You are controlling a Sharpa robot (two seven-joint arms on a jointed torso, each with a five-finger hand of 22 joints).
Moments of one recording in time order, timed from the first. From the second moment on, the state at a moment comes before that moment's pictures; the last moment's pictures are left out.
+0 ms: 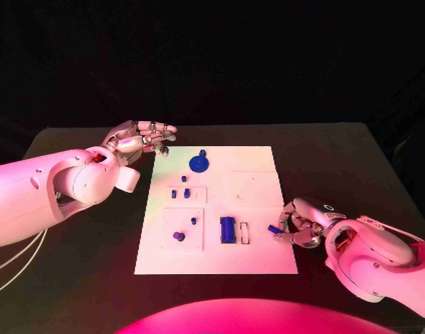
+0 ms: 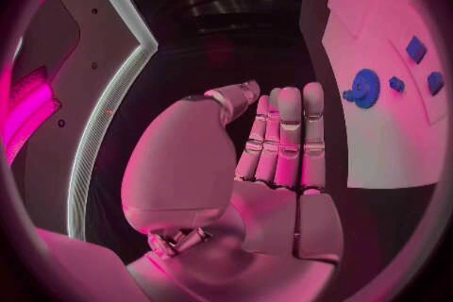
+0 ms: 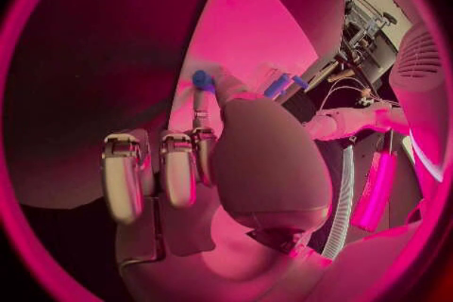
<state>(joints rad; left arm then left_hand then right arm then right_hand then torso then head) 1.18 -0.93 -0.05 1.47 -0.07 -0.14 0.31 1.38 -0.21 0.62 0.08 0.09 0.91 0.18 0.25 0.33 0.97 0.11 0.52 0.20 1.07 0.04 1.17 0.48 0.18 0.88 0.14 0.88 0.88 0.96 -1.06 -0.14 1.89 -1.55 -0.44 -0.54 1.42 -0.16 0.23 0.27 0.06 1.05 0.05 0.45 0.46 1.46 -0.02 1.45 1.31 1.47 -0.08 1.55 1.31 0.01 1.47 0.03 1.57 1.31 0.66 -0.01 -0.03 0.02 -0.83</state>
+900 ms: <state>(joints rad) 1.18 -0.93 -0.05 1.47 -0.07 -0.14 0.31 1.38 -0.21 0.62 0.08 0.09 0.92 0.18 0.25 0.33 0.97 0.11 0.53 0.20 1.07 0.04 1.17 0.48 0.18 0.88 0.14 0.88 0.88 1.01 -0.98 -0.15 1.93 -1.21 -0.51 -0.57 1.30 -0.17 0.28 0.29 0.07 1.05 0.05 0.46 0.42 1.47 -0.02 1.46 1.31 1.47 -0.08 1.56 1.31 0.01 1.47 0.03 1.57 1.31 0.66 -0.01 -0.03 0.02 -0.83</state>
